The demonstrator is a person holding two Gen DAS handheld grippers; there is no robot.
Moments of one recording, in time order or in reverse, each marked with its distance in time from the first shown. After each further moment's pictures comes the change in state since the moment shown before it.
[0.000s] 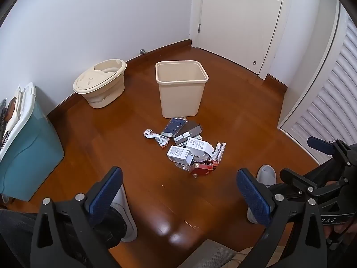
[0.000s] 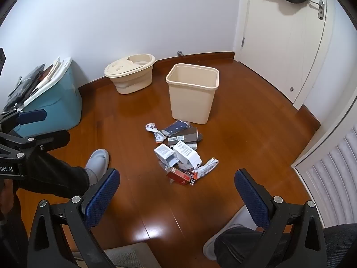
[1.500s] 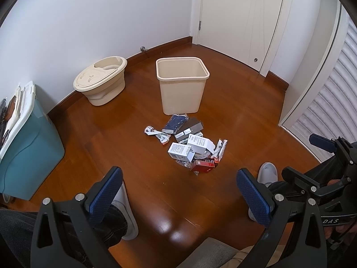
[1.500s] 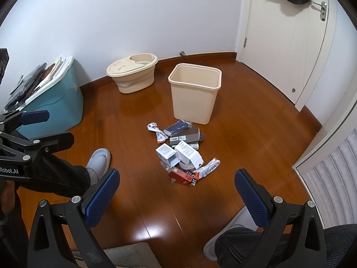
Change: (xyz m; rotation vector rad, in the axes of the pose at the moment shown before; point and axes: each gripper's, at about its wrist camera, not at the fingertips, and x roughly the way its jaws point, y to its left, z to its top) left arm 0.001 0.004 -0.007 0.000 0.009 0.009; right arm 0.000 0.004 0.000 -0.004 0.000 -0.004
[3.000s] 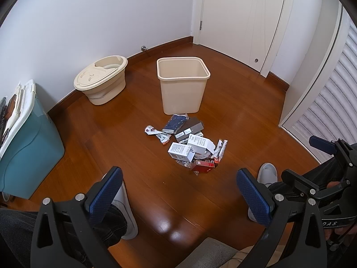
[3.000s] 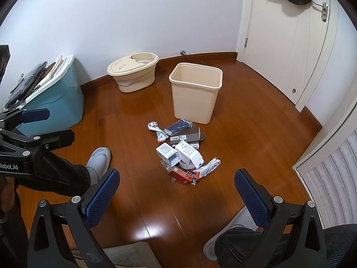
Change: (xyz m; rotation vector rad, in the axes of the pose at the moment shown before) left arm 0.003 0.000 -0.001 0.000 0.008 0.002; right arm 0.001 0.001 0.001 0.001 0.004 -0.001
